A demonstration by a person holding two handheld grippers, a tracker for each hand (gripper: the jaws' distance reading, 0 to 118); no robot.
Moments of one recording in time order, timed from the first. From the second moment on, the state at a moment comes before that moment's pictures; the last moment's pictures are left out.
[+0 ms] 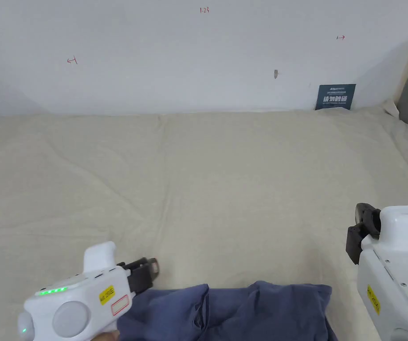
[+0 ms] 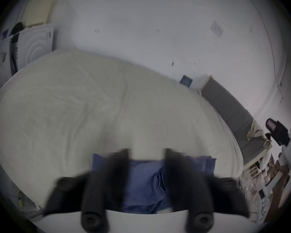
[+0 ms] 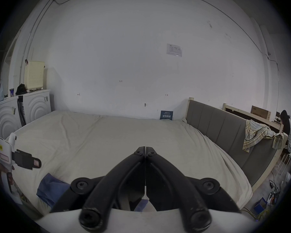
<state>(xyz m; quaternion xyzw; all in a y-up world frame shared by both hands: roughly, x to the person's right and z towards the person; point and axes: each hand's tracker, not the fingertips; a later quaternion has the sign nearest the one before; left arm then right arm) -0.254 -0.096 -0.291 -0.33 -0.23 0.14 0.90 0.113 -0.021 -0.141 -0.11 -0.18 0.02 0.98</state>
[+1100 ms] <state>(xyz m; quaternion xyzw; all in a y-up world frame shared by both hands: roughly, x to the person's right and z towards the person) -0.149 -0.185 -0.277 -0.46 -0.30 0.05 0.83 0.139 -0.030 -0.131 -0.13 -0.20 0.00 0.97</state>
